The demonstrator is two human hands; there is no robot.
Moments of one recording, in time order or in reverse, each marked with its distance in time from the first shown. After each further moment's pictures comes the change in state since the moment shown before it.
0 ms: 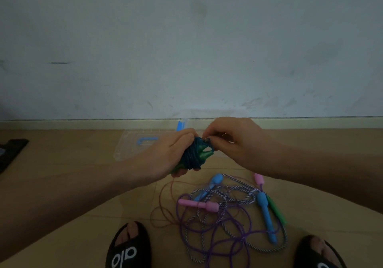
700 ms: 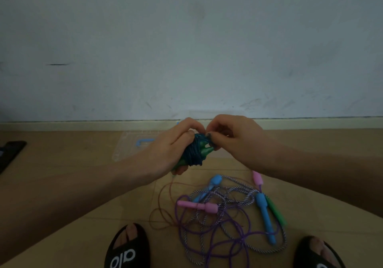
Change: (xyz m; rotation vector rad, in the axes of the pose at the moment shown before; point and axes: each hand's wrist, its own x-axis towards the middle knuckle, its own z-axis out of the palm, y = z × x) left_hand 0.007 0.000 0.002 0.025 0.085 0.083; right_hand 0.002 0.001 0.001 0.162 0.051 0.204
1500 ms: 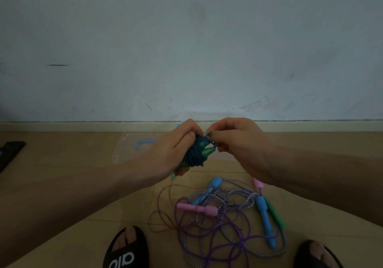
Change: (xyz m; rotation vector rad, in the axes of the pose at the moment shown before) left_hand 0.007 -0.004 0.000 0.039 0.013 0.036; right_hand 0.008 -0.004 0.010 0.561 0.115 0.381
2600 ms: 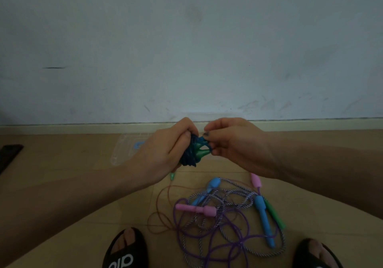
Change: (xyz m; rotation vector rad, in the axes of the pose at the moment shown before) left_hand -0.005 0.006 -0.006 0.359 0.115 0.192; right_hand 0.000 -0.008 -0.006 0.267 -0.209 0.137
